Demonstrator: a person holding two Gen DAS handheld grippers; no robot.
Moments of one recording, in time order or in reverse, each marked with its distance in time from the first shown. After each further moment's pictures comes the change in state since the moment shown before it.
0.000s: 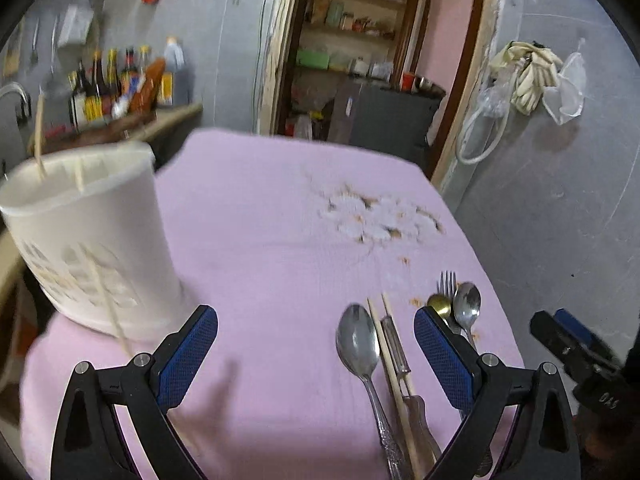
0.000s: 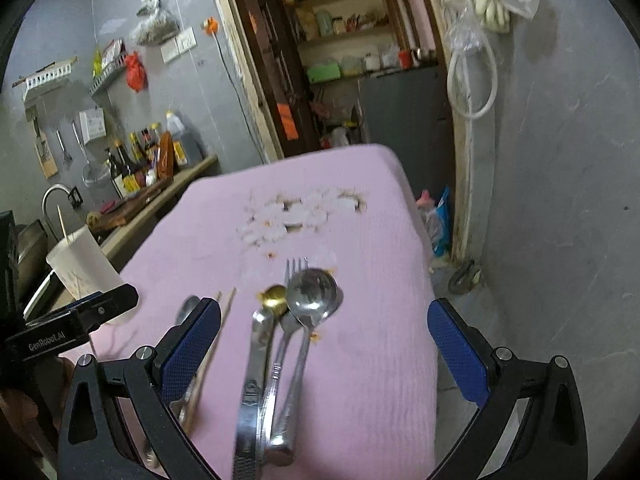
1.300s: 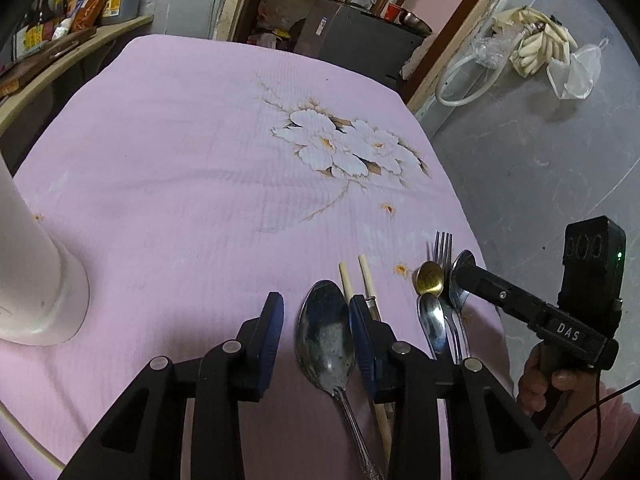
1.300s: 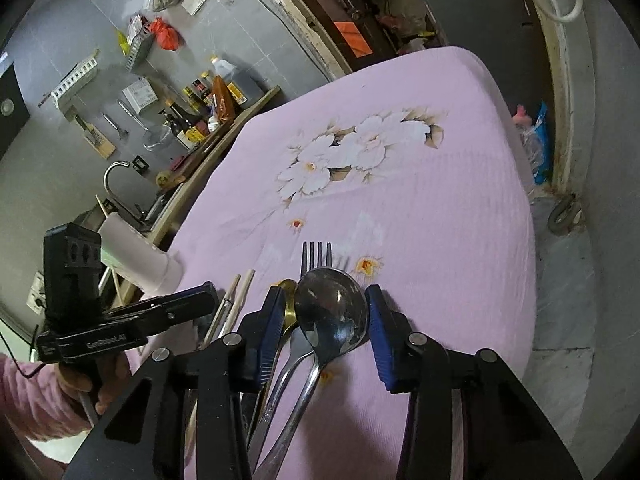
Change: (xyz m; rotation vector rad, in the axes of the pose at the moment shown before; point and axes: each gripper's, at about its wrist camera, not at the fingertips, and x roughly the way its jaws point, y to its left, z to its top) left arm 0.077 -0.003 0.004 -0.033 0.300 -0.189; right arm 0.115 -0.027 0.003 0.053 0.323 0.405
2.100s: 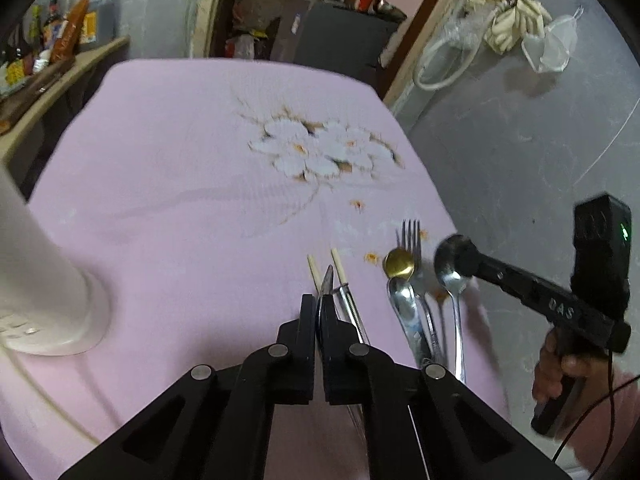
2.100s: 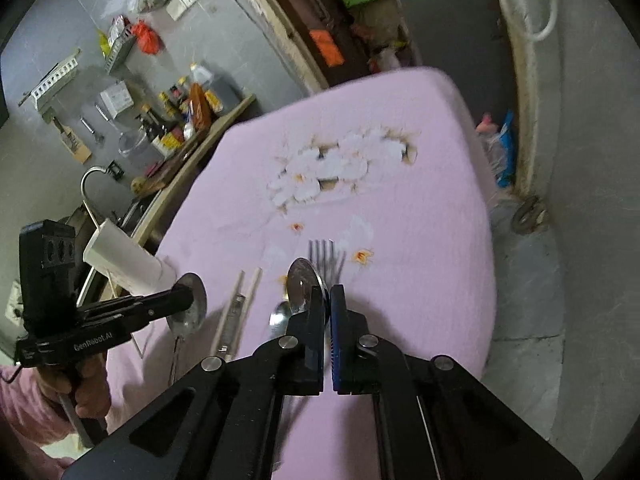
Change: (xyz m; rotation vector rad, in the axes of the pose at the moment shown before) left arm -0.036 -0.016 0.005 0.094 0.014 -0.001; right arm -0.042 0.040 -0.007 0.004 -0.053 -0.177
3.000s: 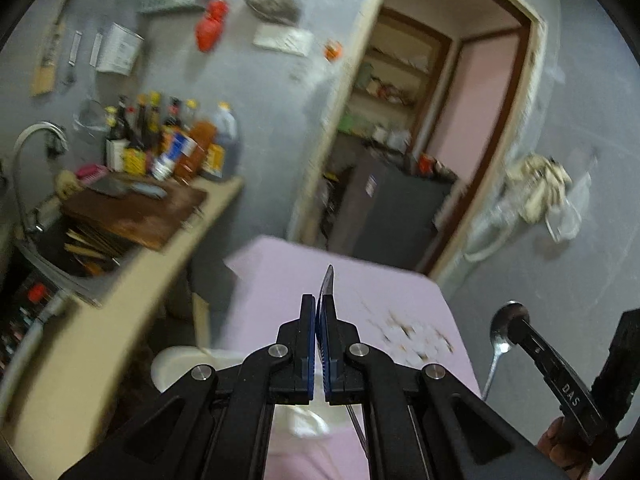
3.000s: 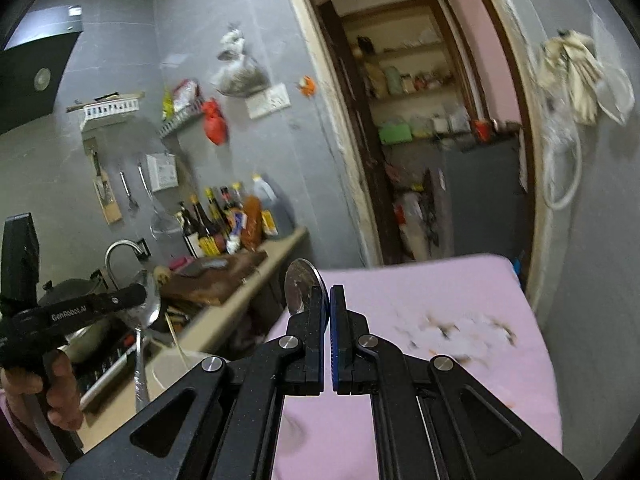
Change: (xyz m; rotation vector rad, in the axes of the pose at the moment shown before) left arm -0.231 0.143 0.064 -0.136 -0.510 0.160; right arm -0.065 0.253 0.079 -0.164 -0.488 -0.066
